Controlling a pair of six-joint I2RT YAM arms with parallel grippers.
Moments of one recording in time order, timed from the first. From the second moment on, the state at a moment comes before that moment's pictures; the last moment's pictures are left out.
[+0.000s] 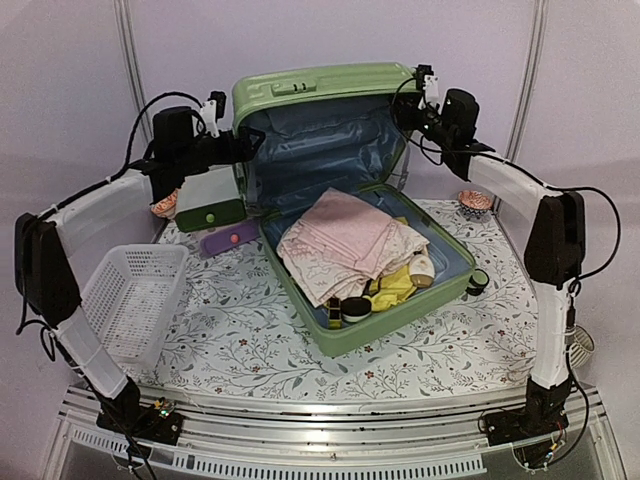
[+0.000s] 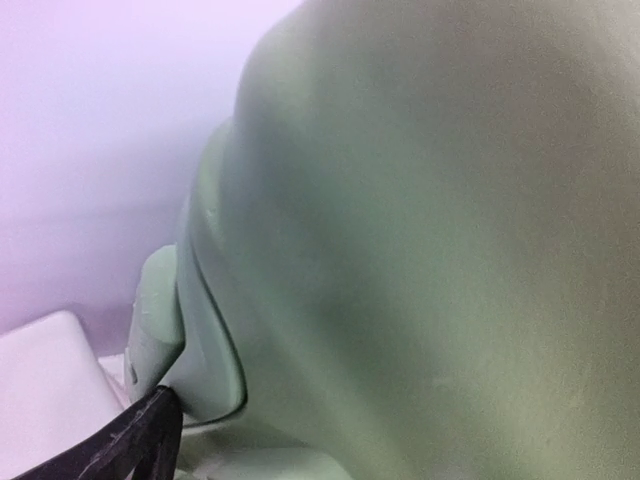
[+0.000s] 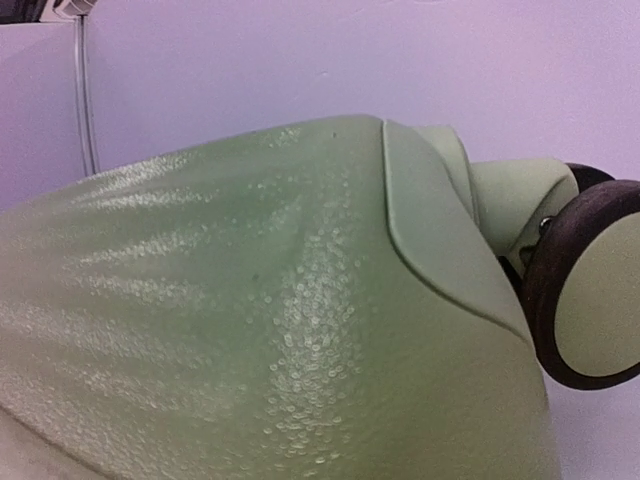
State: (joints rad) left arm -0.35 1.65 1.49 0.03 0.20 -0.24; right arm 0.34 2.17 2.10 0.30 -0.24 0.19
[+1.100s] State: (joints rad) left arm -0.50 2.07 1.94 0.20 0.00 0.13; right arm 0.35 2.28 2.38 0.42 -0.26 0.13
